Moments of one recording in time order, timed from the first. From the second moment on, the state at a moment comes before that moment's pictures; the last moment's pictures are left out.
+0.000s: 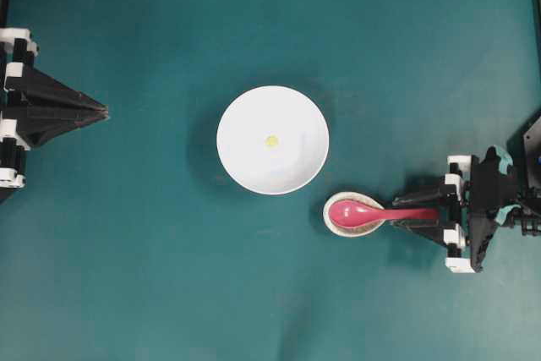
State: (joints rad) left arm 0.01 -0.97 1.16 0.01 -0.15 0.00; right arm 0.69 0.16 1.31 0.81 -1.11 0.13
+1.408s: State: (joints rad) left arm 0.01 -0.97 1.16 0.01 -0.15 0.00; right arm 0.67 0.13 1.29 0.81 -1.07 0.05
